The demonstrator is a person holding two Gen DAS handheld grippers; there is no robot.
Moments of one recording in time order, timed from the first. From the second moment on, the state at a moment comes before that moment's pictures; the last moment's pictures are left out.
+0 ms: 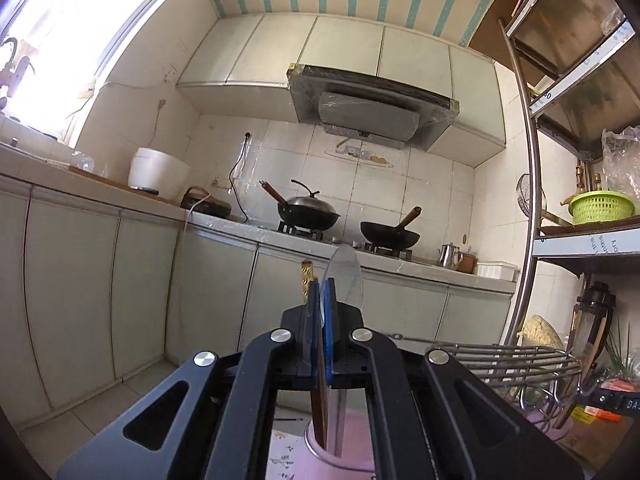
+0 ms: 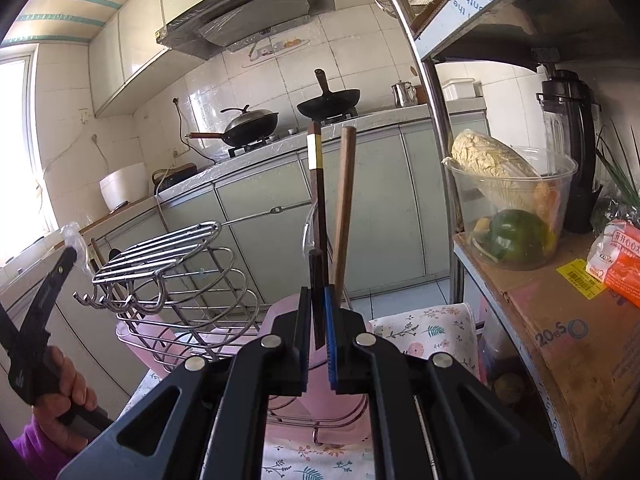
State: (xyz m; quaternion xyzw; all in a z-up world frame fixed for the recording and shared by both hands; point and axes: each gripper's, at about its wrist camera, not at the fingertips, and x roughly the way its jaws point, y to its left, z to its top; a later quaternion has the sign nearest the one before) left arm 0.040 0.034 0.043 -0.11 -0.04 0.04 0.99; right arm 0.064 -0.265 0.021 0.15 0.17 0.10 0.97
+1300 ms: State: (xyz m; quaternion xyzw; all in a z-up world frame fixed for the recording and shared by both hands) left arm 0.040 0.095 0.023 -0.22 0.15 0.00 0.96; right arm 0.057 -0.280 0.016 0.22 0.24 0.13 0.94
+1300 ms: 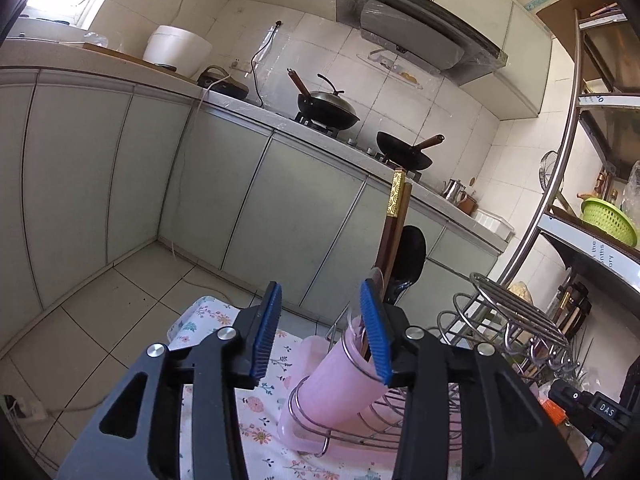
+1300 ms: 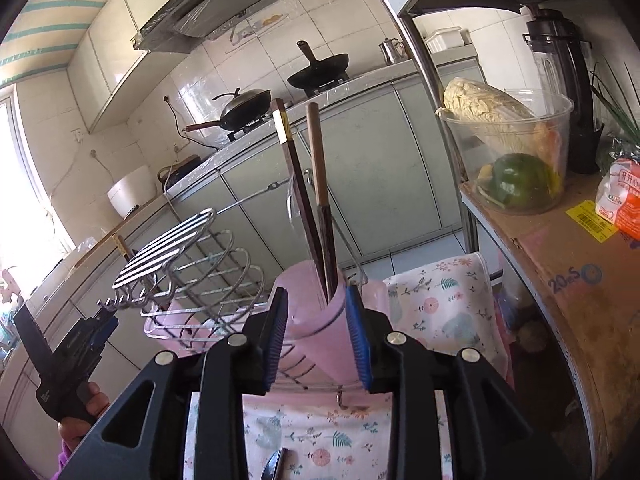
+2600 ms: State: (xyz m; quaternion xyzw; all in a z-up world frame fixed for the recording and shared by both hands) left arm 0.018 -0.044 -0.127 -0.14 0.54 -0.17 0.81; right arm 0.025 -0.215 -0.120 0.29 0.48 0.23 0.79
